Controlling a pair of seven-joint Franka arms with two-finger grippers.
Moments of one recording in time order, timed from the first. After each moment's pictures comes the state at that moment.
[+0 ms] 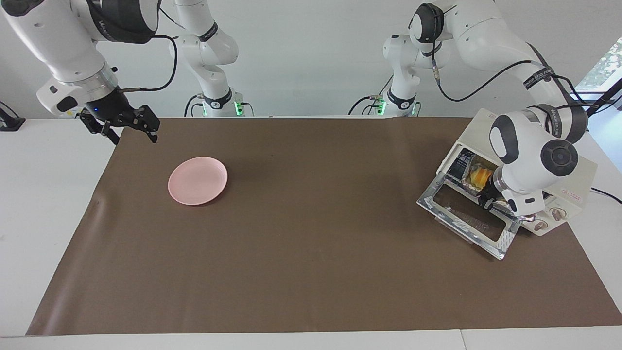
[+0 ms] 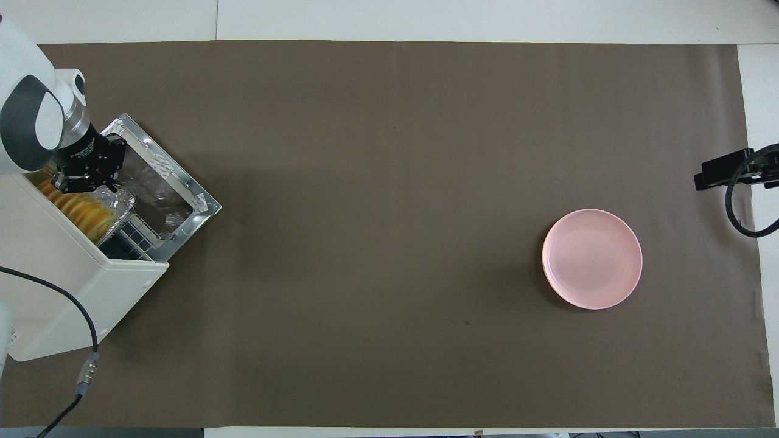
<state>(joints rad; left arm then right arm) -0.34 0.45 0.41 -1.51 0.00 1.63 -0.81 -0.02 0.02 -0.08 -1.60 0.02 1.58 -0.10</state>
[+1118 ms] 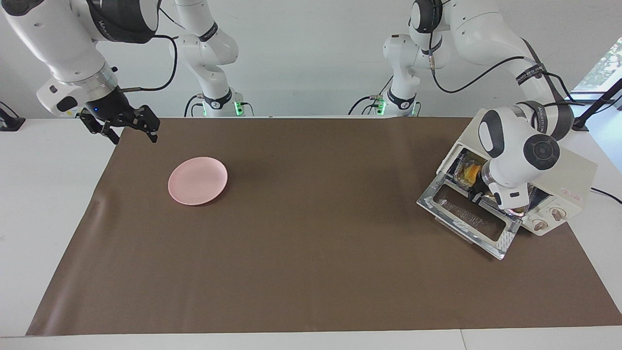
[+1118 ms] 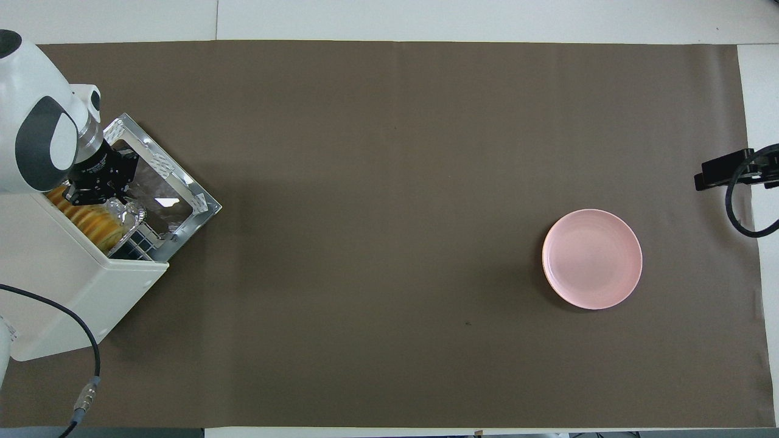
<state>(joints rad) -0.37 0.39 0.41 -1.62 0.01 1.69 -0.81 -0.02 0.02 -0.08 -1.60 0.02 1.58 -0.10</state>
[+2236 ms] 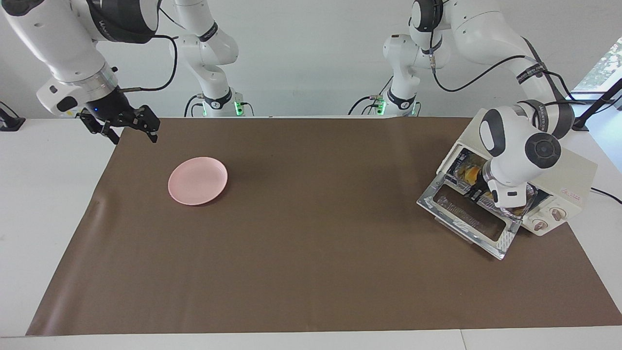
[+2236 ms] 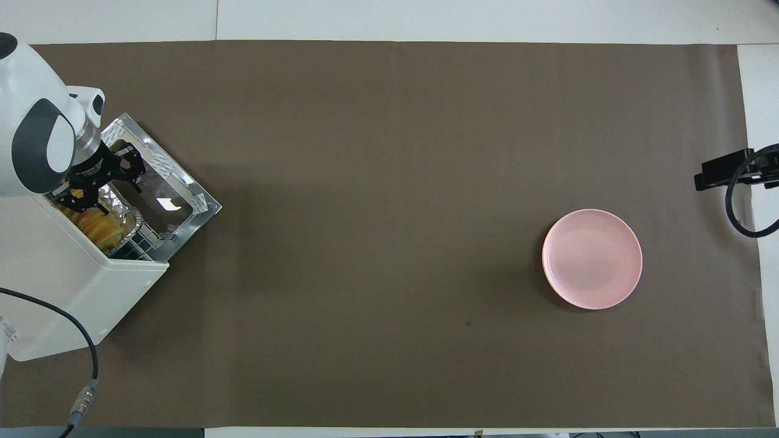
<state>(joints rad) -0.37 0.38 0.41 -1.63 0.01 1.70 -0.67 -0.02 0.02 -0.08 -1.60 0.02 1.58 -0.10</state>
